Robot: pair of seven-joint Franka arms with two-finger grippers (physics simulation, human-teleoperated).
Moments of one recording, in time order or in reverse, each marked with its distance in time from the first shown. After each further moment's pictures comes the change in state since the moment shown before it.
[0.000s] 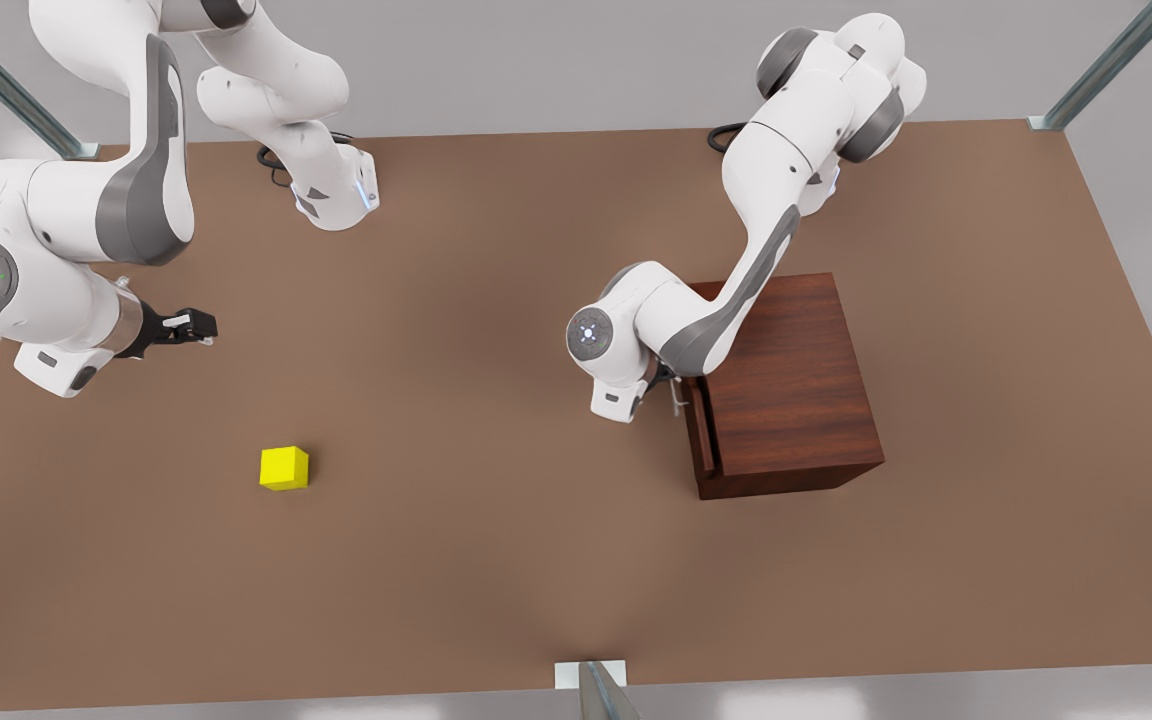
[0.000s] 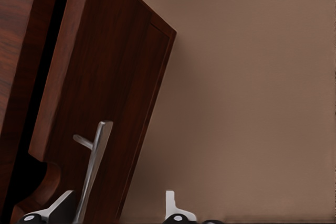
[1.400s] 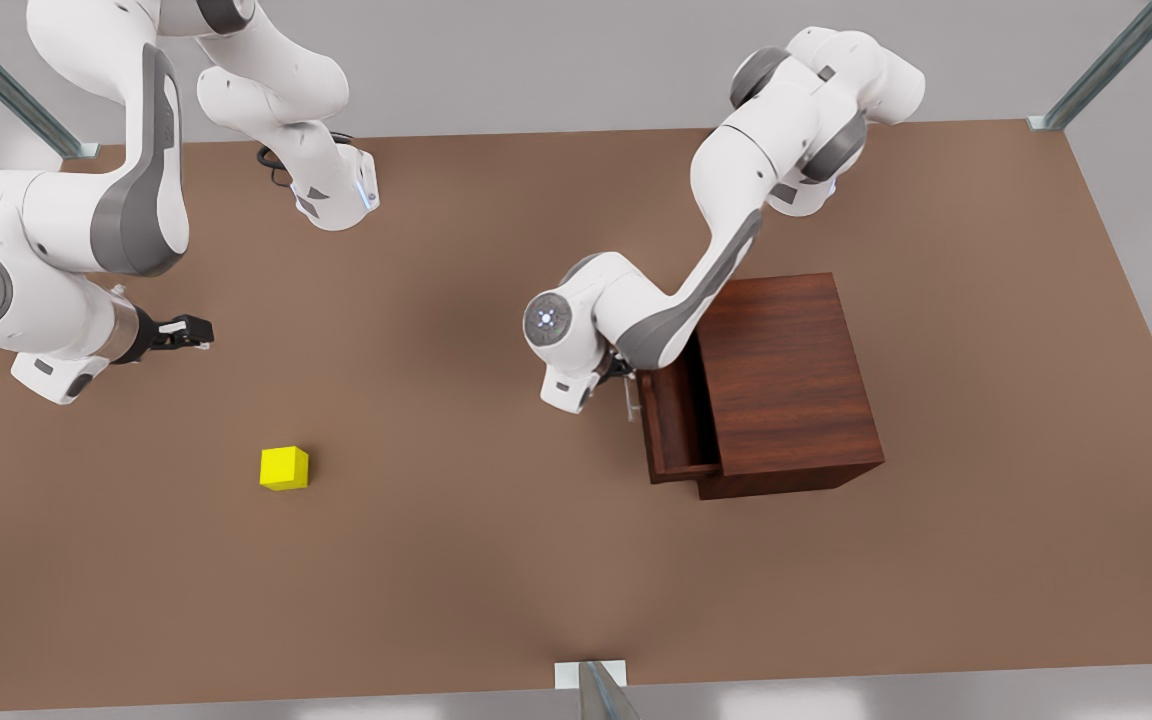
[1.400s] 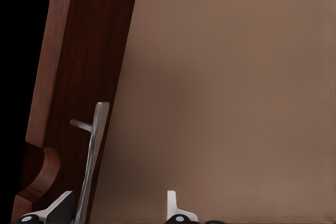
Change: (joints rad) left arm -0.108 0.133 0.000 0.249 -0.048 -0.035 0.045; right arm -0.019 0.016 0.001 0.000 0.003 0.003 -0.002
